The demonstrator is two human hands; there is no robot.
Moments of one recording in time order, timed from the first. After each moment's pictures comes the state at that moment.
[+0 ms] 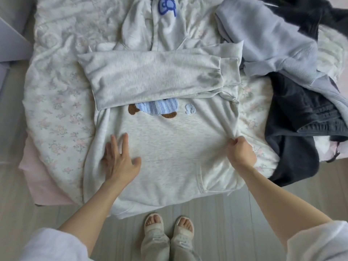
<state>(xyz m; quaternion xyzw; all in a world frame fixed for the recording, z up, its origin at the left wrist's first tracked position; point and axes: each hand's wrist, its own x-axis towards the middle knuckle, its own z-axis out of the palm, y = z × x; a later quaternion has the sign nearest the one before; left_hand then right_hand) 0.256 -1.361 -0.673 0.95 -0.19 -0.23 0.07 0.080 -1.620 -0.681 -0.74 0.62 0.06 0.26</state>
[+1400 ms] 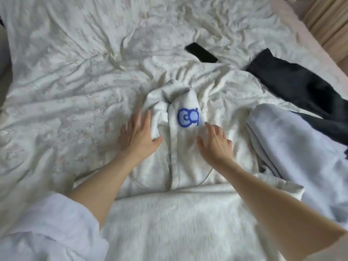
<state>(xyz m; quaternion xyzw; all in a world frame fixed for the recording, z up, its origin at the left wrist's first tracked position) 0.647 -1.665 -0.671 0.92 -0.35 -0.12 0.10 0.490 -1.808 -0.662 -0.88 0.43 0.02 0.20</state>
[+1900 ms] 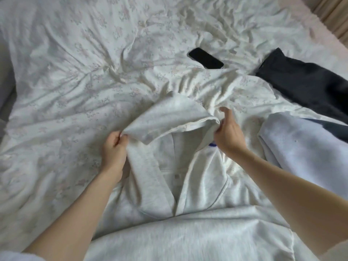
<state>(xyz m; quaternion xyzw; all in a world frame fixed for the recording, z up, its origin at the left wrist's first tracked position) 0.697 -1.655 -0.682 0.77 0.00 -0.18 0.61 0.543 -1.875 -0.664 -0.85 0.43 -0.13 0.28</state>
